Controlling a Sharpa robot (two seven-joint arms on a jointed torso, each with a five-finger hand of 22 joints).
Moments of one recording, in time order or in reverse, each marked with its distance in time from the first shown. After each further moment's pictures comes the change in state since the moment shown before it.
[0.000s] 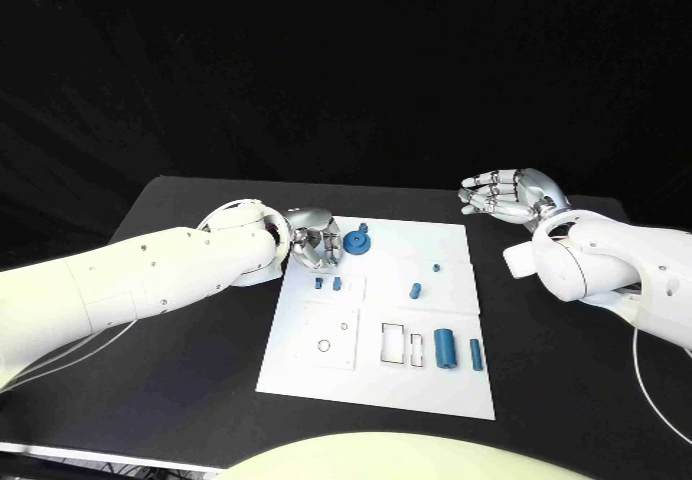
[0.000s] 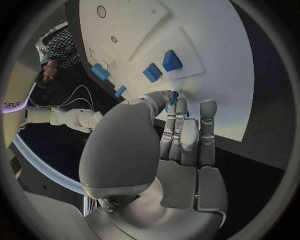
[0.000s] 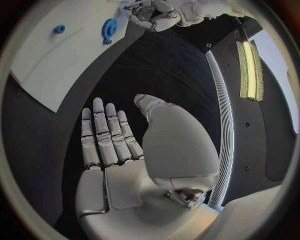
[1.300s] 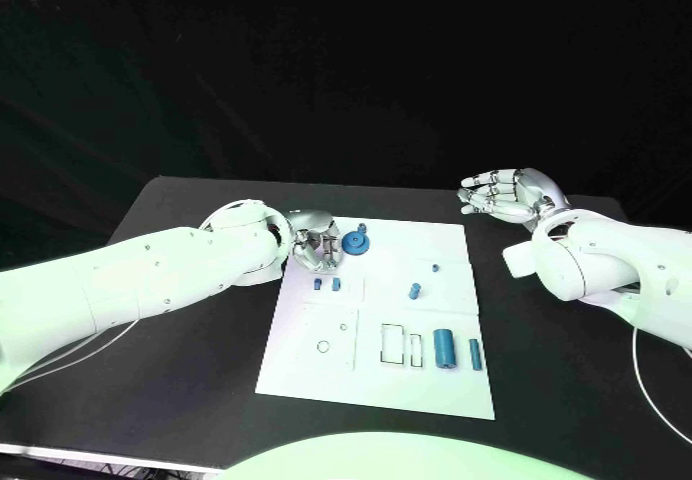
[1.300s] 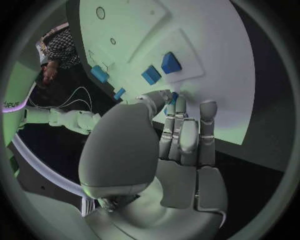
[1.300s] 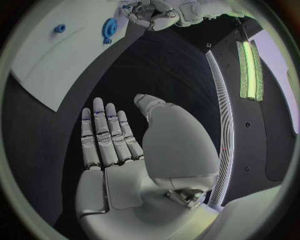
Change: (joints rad) left arm 0.003 0.015 -0.007 -0.017 0.001 0.026 -0.006; left_hand -0.013 0.000 -0.010 -0.010 -0.006 0.034 -0.016 -0.009 0.014 0.034 -0.019 -0.001 0.012 0.015 -0.007 0.009 0.009 0.000 0.017 -0.005 0.009 0.005; right arm 0.000 -0.002 0.000 0.000 0.000 0.000 0.000; right_hand 0.000 0.000 0.000 0.000 0.000 0.000 0.000 0.000 -0.002 0.000 0.000 0.000 0.000 0.004 -0.004 0.000 -0.002 0.000 0.000 0.000 0.000 -0.003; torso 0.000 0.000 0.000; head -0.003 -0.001
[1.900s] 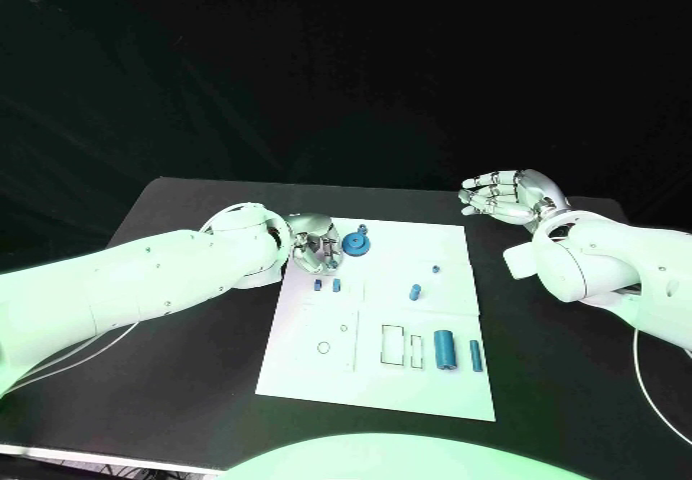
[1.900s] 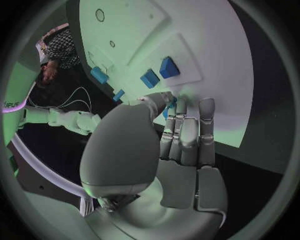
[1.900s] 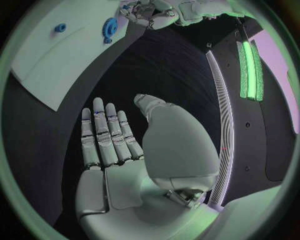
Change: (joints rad) left arm -0.003 -0.001 -0.004 -0.004 0.006 0.002 -0.004; left_hand -0.014 -0.004 0.000 0.000 0.000 -0.065 0.022 -0.061 -0.010 -0.053 0.030 -0.026 0.004 -0.031 0.016 -0.004 -0.056 0.000 -0.046 0.005 -0.039 -0.056; right arm 0.000 -0.001 0.000 -0.001 0.000 0.000 0.000; right_hand 0.000 0.000 0.000 0.000 0.000 0.000 0.000 0.000 0.000 0.000 0.000 0.000 0.000 0.000 0.000 0.000 -0.001 0.000 0.000 0.000 0.000 -0.001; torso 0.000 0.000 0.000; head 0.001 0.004
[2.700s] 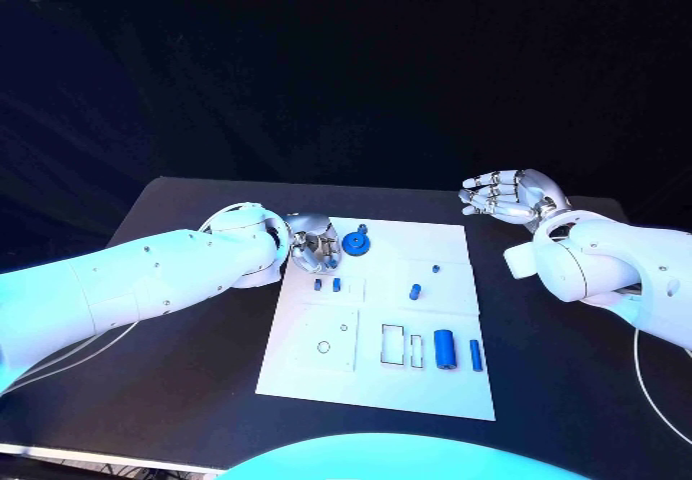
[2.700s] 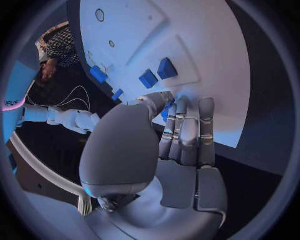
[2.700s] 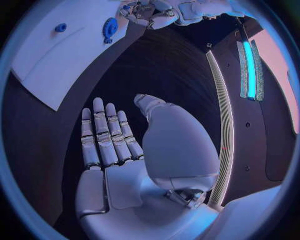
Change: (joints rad) left arm 0.000 -0.004 0.000 0.000 0.013 0.001 -0.012; left_hand -0.018 -0.011 0.000 0.000 0.000 -0.037 0.000 -0.036 -0.008 -0.009 0.002 0.000 0.005 -0.013 0.006 0.000 -0.014 0.000 -0.014 0.007 -0.012 -0.013; right arm 0.000 -0.001 0.000 0.000 0.000 0.001 -0.001; right_hand 0.000 0.000 0.000 0.000 0.000 0.000 0.000 0.000 -0.001 0.000 0.000 0.000 0.000 0.000 0.000 0.000 -0.001 0.000 0.000 0.000 0.000 -0.003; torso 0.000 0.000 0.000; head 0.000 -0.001
